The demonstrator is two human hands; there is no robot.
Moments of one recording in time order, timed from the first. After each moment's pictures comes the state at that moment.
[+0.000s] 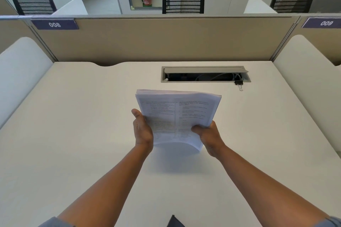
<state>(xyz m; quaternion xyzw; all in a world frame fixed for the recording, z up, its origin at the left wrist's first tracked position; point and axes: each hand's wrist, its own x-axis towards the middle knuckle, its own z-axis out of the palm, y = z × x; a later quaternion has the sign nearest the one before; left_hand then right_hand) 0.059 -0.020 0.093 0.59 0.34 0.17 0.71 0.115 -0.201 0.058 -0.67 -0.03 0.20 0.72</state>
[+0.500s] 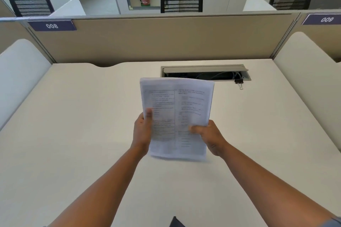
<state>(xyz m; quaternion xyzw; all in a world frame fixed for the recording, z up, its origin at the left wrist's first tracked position) 0.055 0.002 0.071 0.68 0.23 0.08 0.69 0.127 -0.209 0.047 -0.68 0.00 0.27 0.68</state>
